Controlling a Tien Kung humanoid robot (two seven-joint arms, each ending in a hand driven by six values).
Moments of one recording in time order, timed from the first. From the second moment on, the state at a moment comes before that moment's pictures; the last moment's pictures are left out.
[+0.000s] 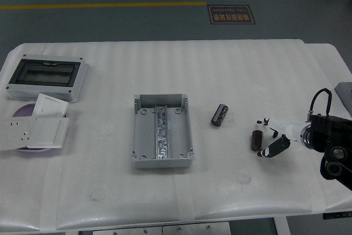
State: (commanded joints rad) left arm -0.08 0.22 -1.21 -0.18 1.89 -0.28 0.55; right arm 0.29 -0.68 0.88 1.67 -1.67 0.41 -0.65
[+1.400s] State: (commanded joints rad) left arm -0.08 0.22 -1.20 -0.18 1.88 -0.27 0.54; right arm 0.30 -0.67 0.86 1.67 -1.68 0.37 -0.65
